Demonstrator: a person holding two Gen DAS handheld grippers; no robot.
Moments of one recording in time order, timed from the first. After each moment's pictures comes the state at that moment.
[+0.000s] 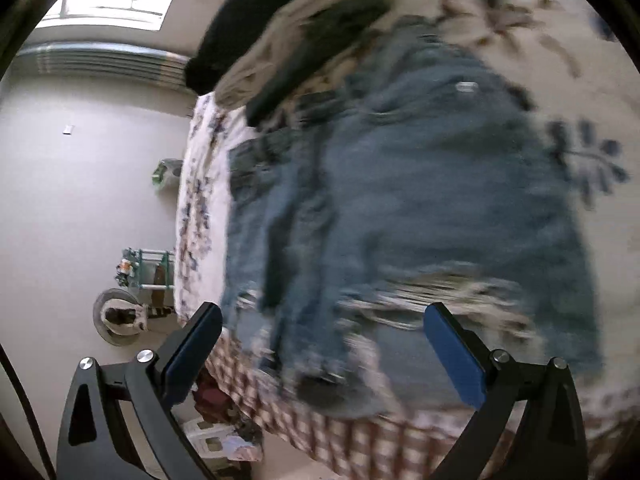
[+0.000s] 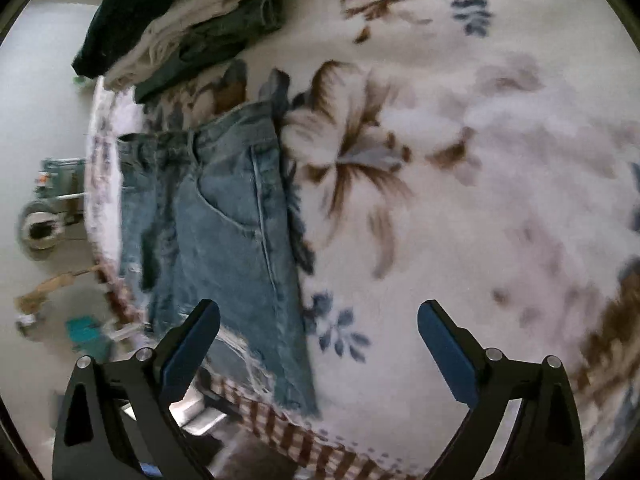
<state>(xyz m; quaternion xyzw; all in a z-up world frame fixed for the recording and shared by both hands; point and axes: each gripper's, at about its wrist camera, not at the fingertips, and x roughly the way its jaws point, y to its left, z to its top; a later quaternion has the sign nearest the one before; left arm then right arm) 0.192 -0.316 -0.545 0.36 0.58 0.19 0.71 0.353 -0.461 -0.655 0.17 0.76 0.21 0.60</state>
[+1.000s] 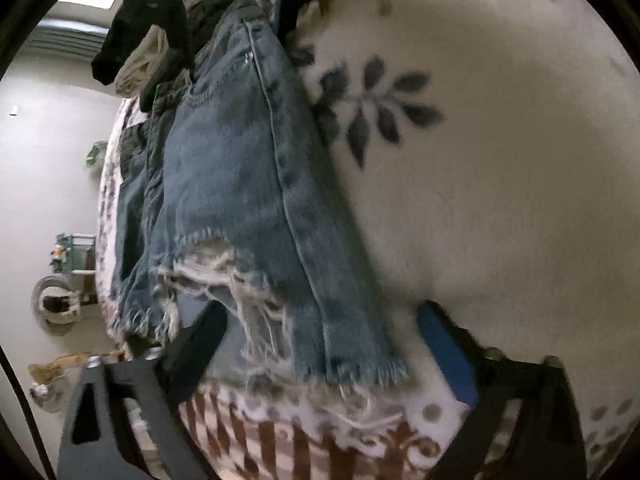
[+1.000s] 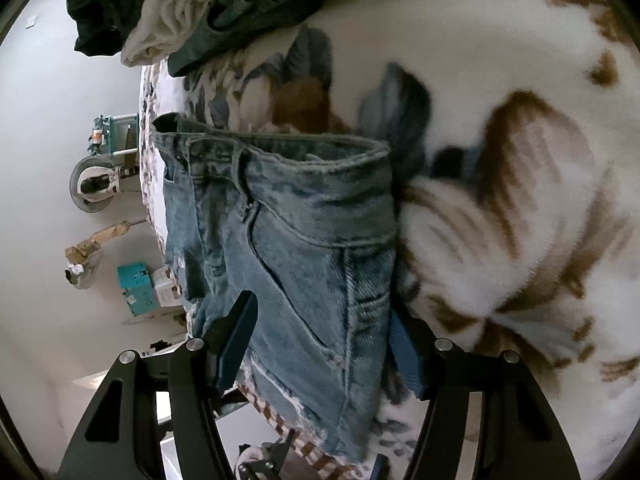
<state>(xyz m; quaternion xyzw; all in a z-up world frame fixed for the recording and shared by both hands) 0.170 -0.393 -0.613 0.27 0.63 0.10 0.72 0.411 -0.379 -0.719 0.19 0.77 0.32 0.51</state>
